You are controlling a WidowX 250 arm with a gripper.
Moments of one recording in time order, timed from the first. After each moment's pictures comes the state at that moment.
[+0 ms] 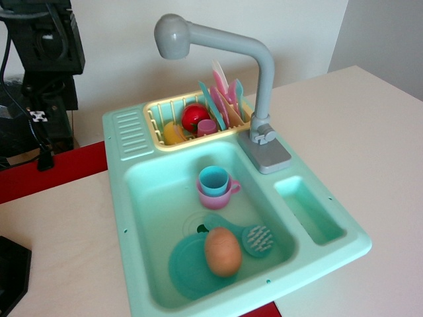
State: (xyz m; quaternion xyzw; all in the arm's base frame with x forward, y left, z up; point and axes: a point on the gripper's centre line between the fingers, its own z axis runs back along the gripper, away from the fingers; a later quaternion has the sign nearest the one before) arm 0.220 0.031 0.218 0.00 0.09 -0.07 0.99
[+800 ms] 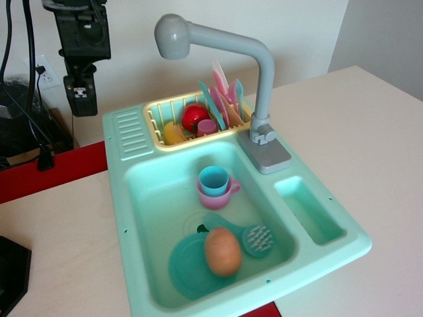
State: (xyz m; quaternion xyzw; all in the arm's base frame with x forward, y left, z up) arm 0.247 0.077 0.209 -0.01 0.11 0.00 0.99
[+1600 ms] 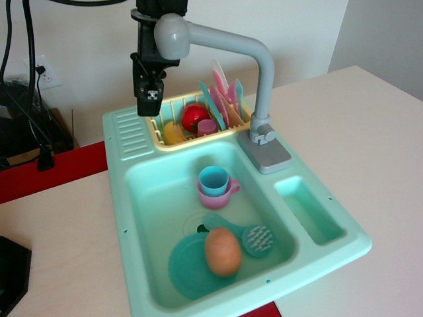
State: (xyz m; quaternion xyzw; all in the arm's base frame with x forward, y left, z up) arm 0.319 0.057 0.189 -0.01 0.14 -0.05 0.99
